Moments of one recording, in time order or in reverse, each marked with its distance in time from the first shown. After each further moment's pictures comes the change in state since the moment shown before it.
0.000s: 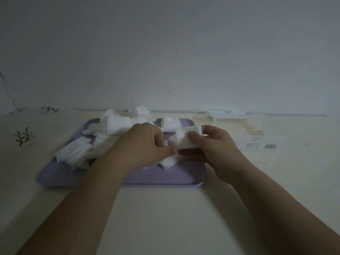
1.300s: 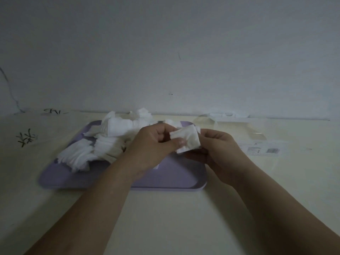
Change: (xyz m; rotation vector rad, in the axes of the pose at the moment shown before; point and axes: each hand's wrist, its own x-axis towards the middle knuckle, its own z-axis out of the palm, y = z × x) left_hand 0.002 0.006 0.025 -0.847 -0.018 -0.042; right_hand 0.006 -0.001 -0.007 0.140 -0.102 0.022
